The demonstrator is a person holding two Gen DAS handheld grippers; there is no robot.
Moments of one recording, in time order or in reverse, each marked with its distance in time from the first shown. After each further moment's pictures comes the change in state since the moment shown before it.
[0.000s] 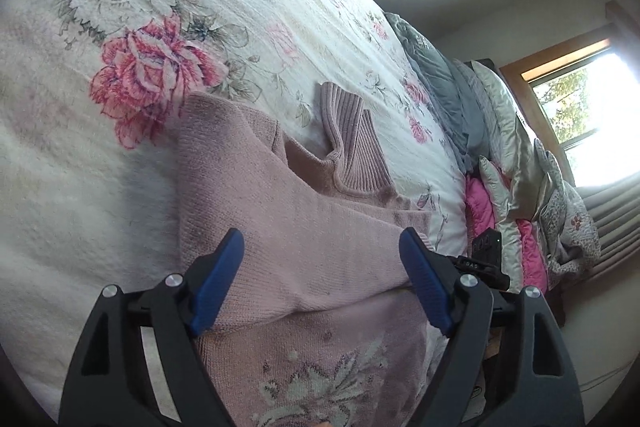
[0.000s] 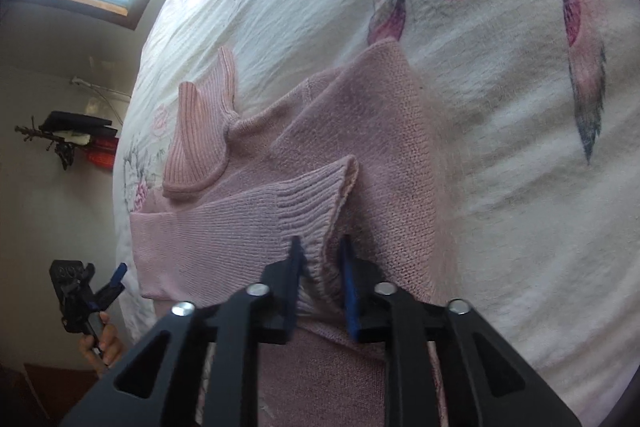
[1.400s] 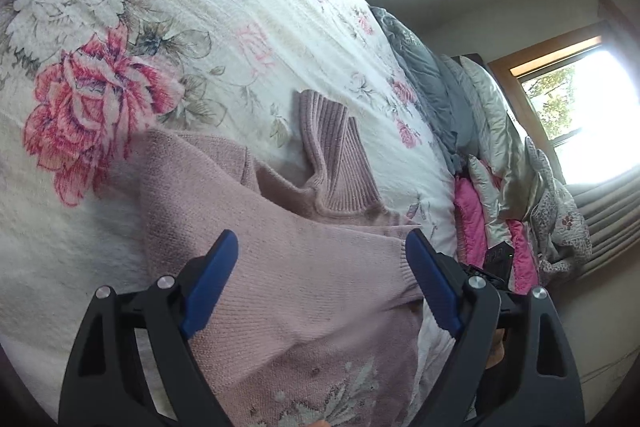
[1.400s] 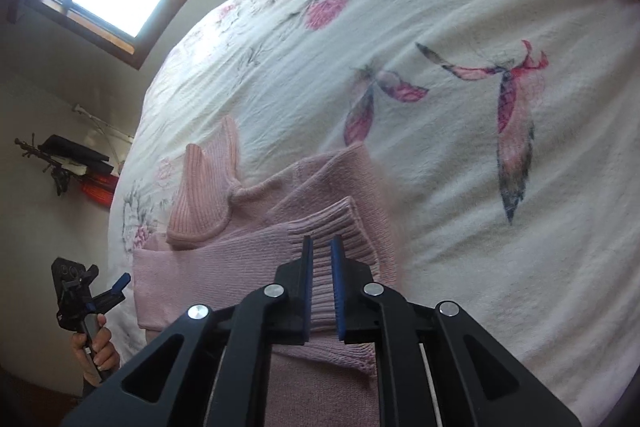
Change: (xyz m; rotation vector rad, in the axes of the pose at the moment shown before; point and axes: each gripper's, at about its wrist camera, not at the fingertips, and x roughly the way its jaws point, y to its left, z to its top) left arm 0.046 -0.007 0.034 0.029 0.041 -0.032; right arm -0.050 -0.011 0.004 -0.018 -0.192 -0.016
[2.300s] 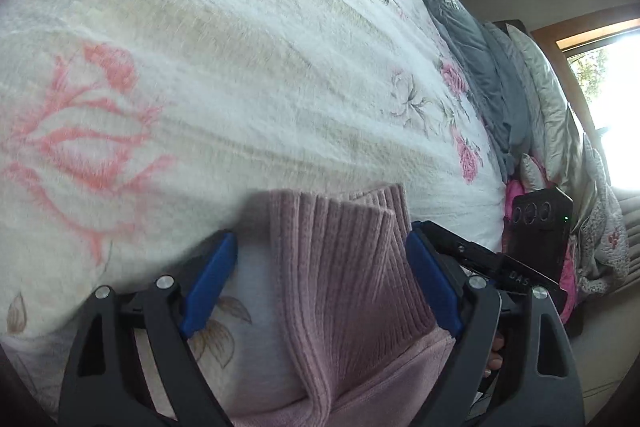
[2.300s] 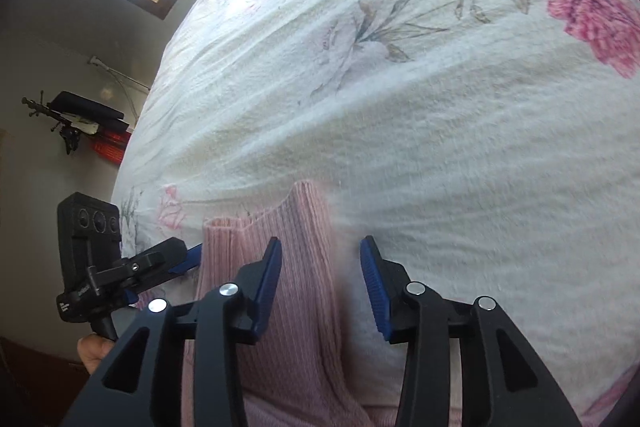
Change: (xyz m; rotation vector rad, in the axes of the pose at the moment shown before) left arm 0.191 -0.017 0.138 0.036 0.142 0.071; right arm 0.204 0.123 0.139 -0.130 0.145 0.087
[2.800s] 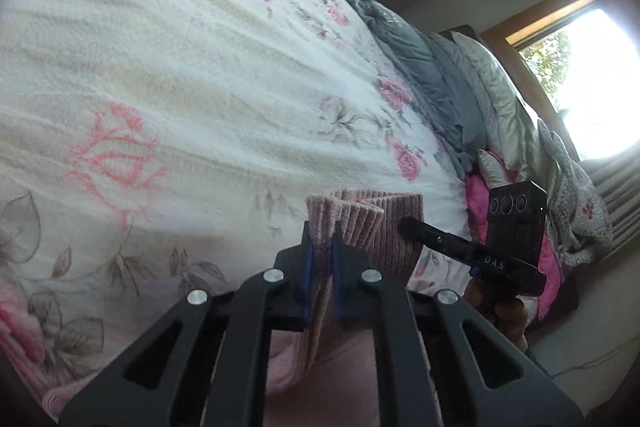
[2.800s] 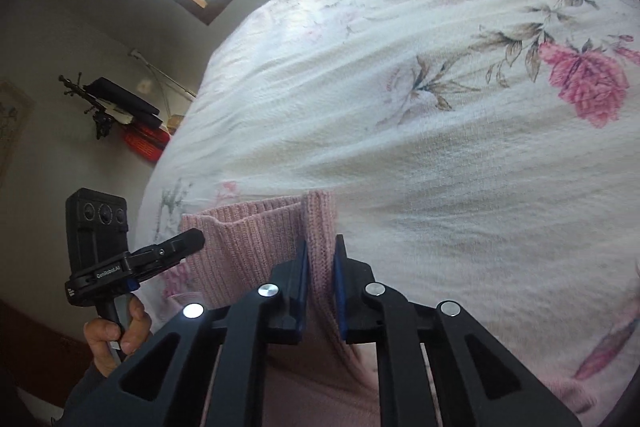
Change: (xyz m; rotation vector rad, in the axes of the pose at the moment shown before) left arm -0.084 -0.040 -0.037 0.158 -0.110 -0.090; right arm -0.081 0.039 -0.031 -0.140 -0.106 0.097
